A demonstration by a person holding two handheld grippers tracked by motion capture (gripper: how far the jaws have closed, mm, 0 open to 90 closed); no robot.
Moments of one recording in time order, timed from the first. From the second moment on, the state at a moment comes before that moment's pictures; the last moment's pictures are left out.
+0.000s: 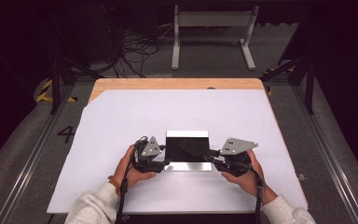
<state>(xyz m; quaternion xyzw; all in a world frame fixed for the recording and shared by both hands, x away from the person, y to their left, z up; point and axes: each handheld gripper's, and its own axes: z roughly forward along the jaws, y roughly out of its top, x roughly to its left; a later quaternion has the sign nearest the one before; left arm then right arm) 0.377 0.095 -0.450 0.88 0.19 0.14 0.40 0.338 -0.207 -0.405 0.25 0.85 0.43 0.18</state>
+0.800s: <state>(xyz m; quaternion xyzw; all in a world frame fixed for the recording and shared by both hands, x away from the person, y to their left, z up) 0.372 0.121 -0.456 0.89 0.22 0.14 0.38 0.357 -0.216 -0.404 0.33 0.83 0.46 0.04</state>
